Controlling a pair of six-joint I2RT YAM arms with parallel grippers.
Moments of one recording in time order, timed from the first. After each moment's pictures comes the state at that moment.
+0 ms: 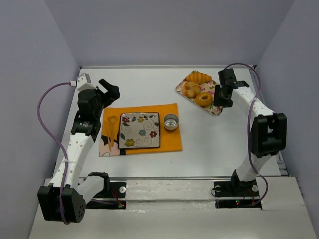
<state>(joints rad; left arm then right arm) -0.09 1.01 0.84 -0.05 -0.07 -0.61 0.14 1.74 1.42 -0.73 0.23 0.25</state>
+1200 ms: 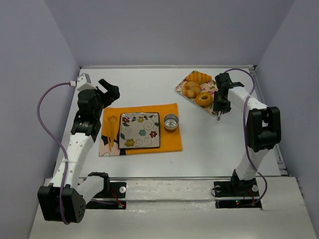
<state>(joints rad) -0.09 1.01 0.84 -0.05 -0.07 -0.61 0.14 1.85 1.41 -0.78 0.24 0.26</state>
